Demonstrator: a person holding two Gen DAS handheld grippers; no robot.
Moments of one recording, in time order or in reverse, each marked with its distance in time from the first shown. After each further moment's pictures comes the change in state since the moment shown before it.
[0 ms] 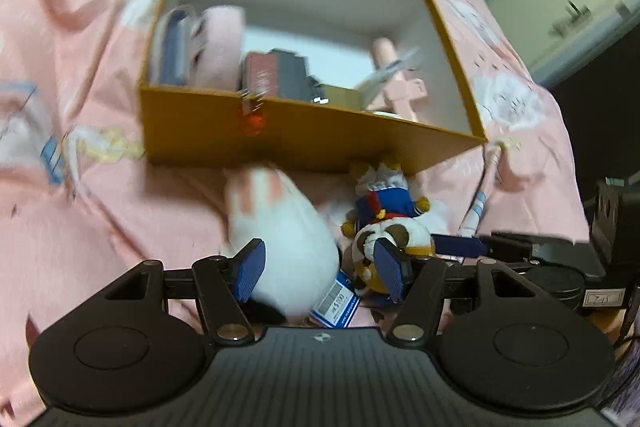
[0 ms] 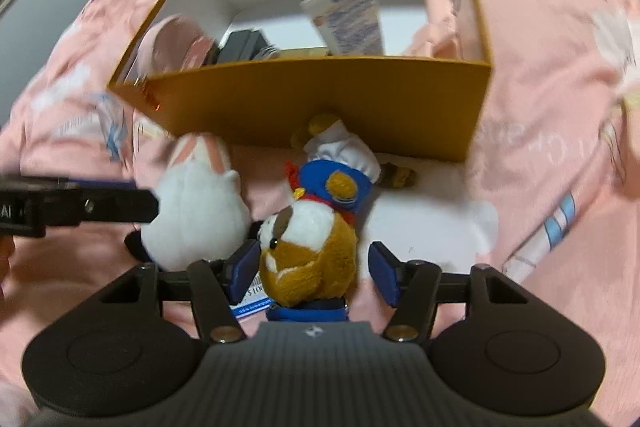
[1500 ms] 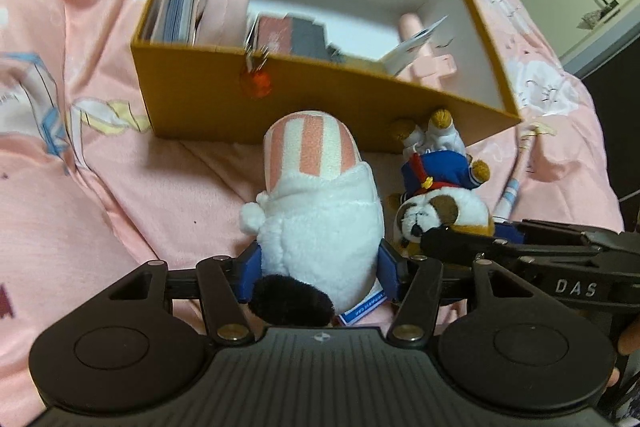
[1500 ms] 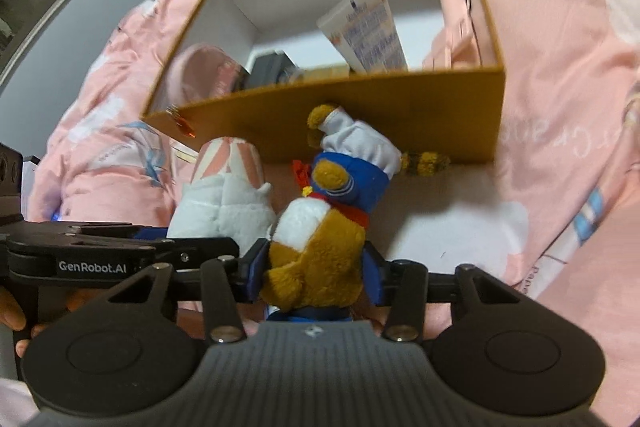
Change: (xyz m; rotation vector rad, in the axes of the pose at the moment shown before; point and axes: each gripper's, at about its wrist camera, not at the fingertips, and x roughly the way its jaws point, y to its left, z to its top) left arm 0.024 -0.022 -0.012 0.020 0.018 0.087; right arm -0.012 0.003 0.003 0.061 -0.053 0.119
